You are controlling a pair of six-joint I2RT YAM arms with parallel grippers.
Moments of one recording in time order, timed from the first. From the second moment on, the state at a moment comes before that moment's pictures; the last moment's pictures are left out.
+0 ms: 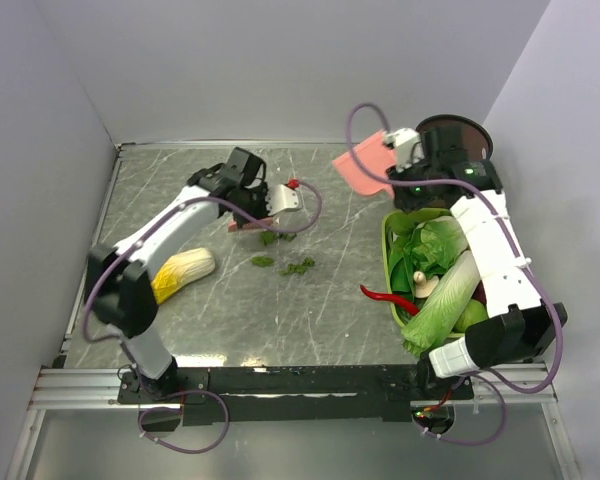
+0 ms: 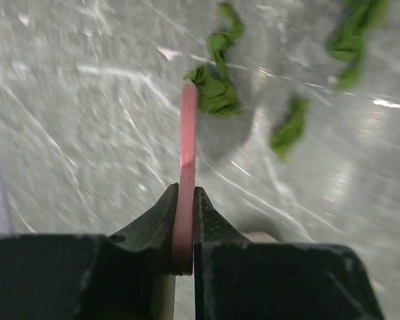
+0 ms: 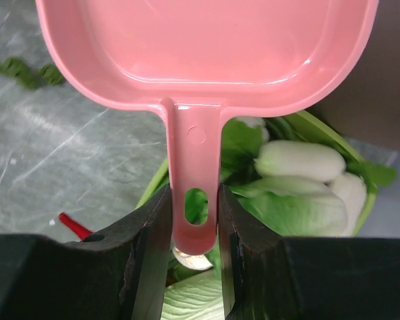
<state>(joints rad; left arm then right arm) -0.51 1.74 1.55 -0.81 0.13 0.91 0.16 1.44 1.64 -1.07 -0.15 -0.36</state>
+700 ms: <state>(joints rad) -0.34 1.61 1.49 -0.93 0.16 0.23 0.45 1.78 1.57 -1.31 -0.06 -0.67</state>
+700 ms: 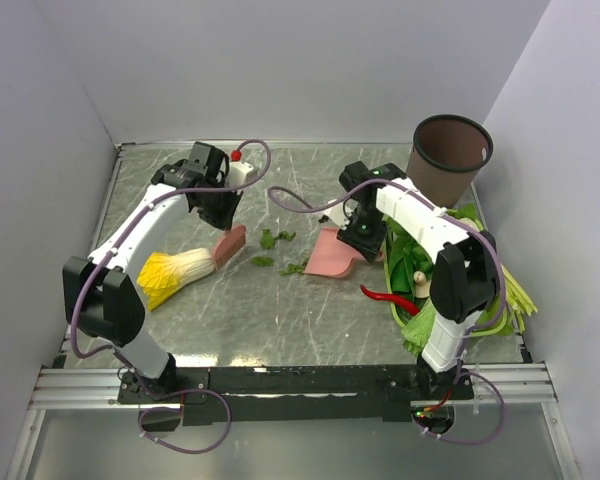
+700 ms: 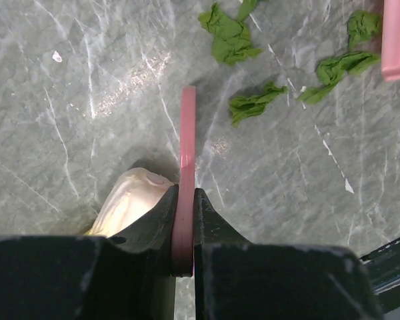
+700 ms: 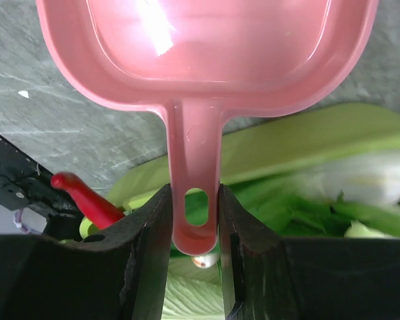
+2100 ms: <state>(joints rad) -0.08 1.94 1.98 -1.13 0.87 0.25 0.53 1.99 1.61 -1.26 -0.09 -0.61</state>
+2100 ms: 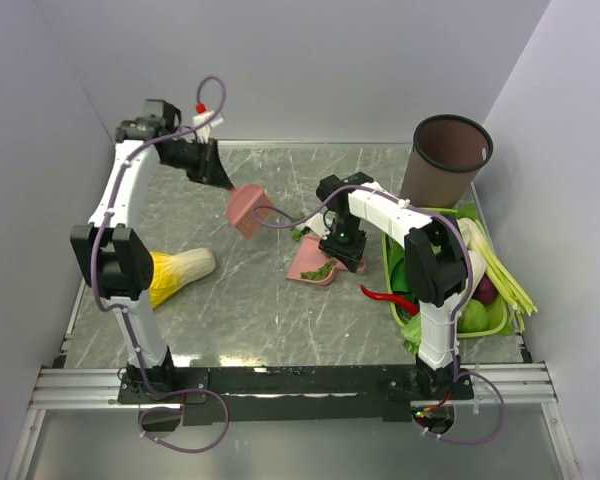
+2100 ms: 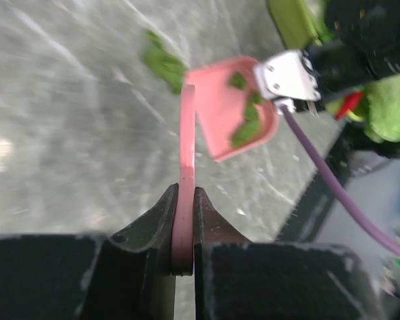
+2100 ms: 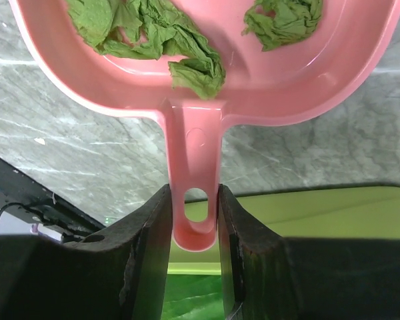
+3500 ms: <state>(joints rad) -0.37 2.09 1.89 -0.89 0.80 0.11 0.46 1.99 1.65 -1.31 0.03 -0.48</state>
